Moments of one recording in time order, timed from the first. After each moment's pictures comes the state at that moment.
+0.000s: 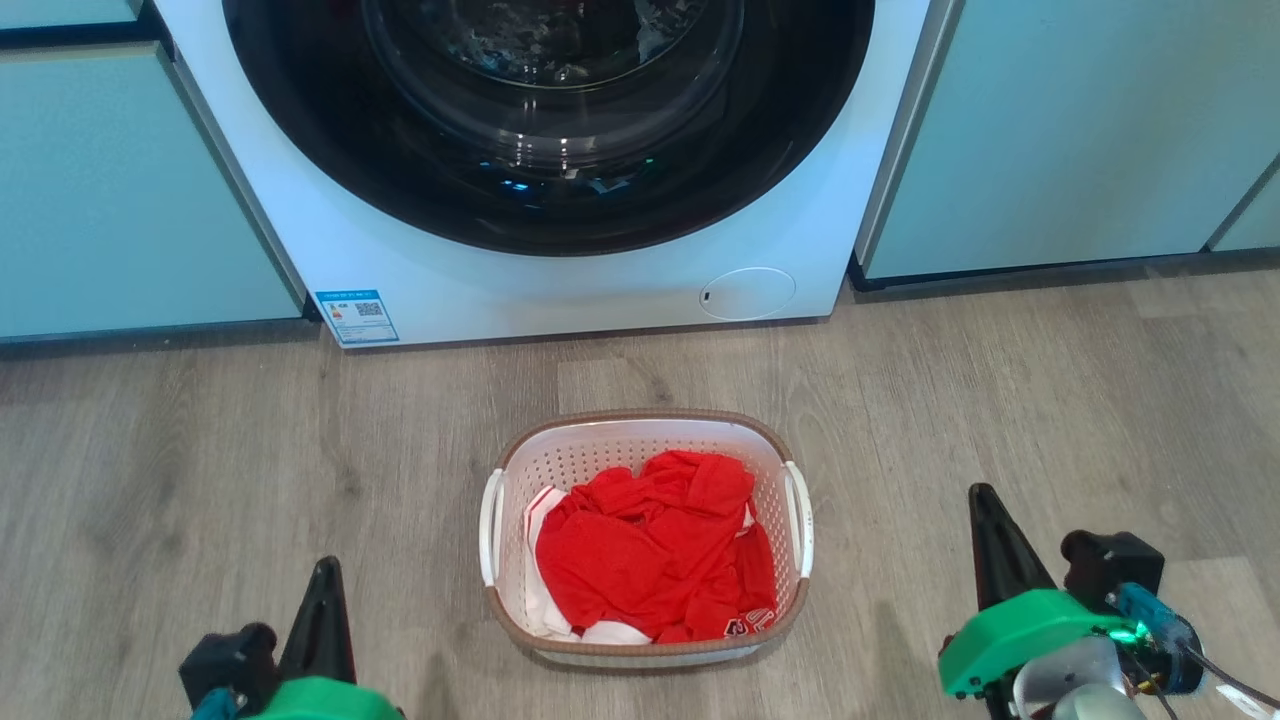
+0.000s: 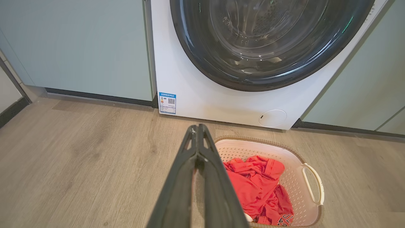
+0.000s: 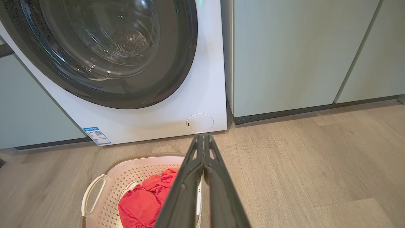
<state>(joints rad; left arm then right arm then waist) 0.17 0.06 -0.09 0.18 -0.26 0.06 -0.24 0.01 -0.04 0.10 0.28 0.28 0.13 -0.24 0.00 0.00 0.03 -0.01</state>
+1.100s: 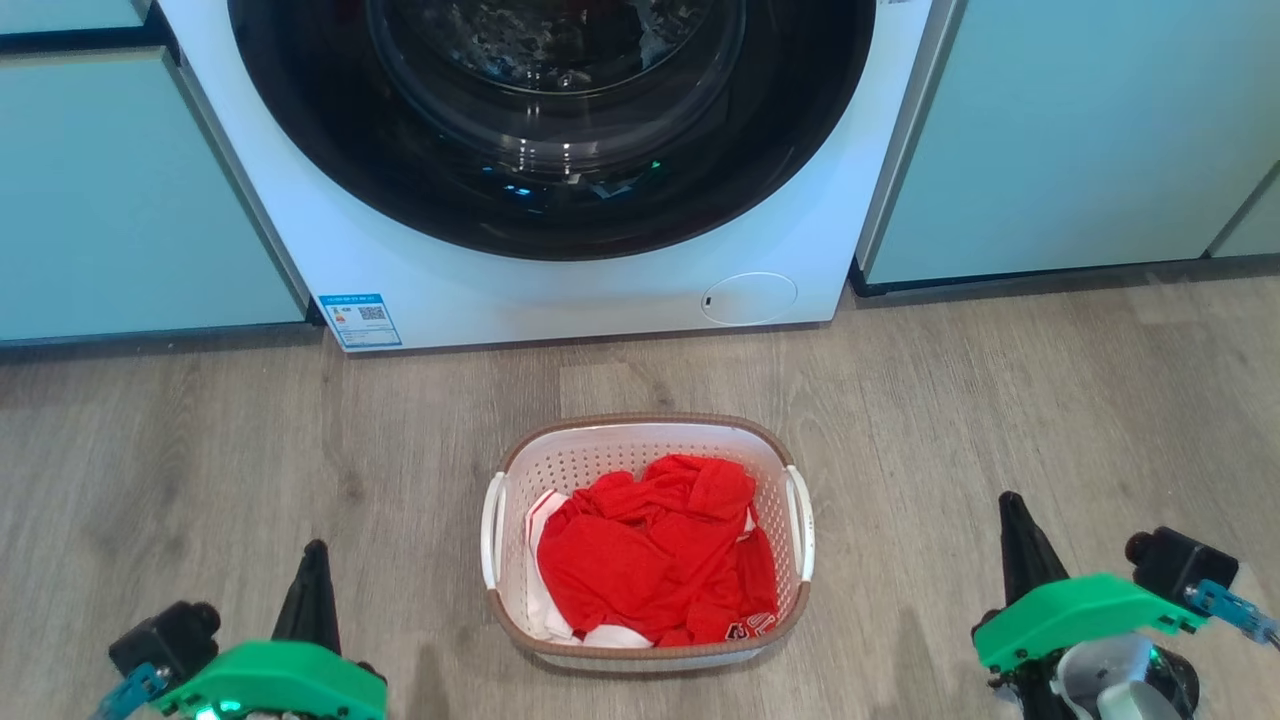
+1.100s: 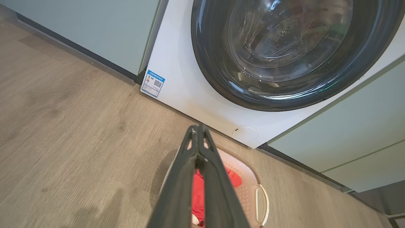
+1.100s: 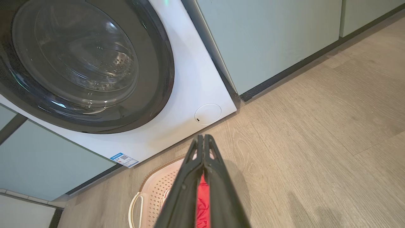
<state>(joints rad) 0.12 0.06 -0.06 0.20 -0.63 0.02 -0.15 0.01 -0.05 0.06 0.28 0.65 0.13 -0.16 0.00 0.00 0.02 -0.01</state>
